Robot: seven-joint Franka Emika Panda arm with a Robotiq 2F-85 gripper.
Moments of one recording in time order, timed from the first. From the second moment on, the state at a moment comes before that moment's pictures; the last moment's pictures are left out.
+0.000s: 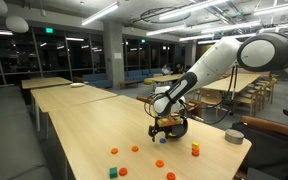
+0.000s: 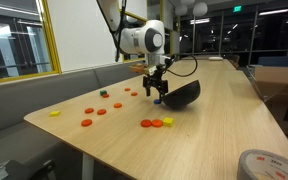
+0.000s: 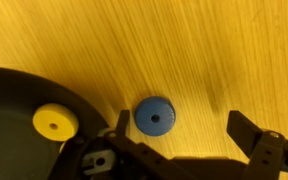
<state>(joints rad) 0.01 0.53 -0.04 -1.88 0.06 2.44 0.34</state>
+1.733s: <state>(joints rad) 0.02 0.54 -0.07 -1.89 0.06 2.48 0.40</state>
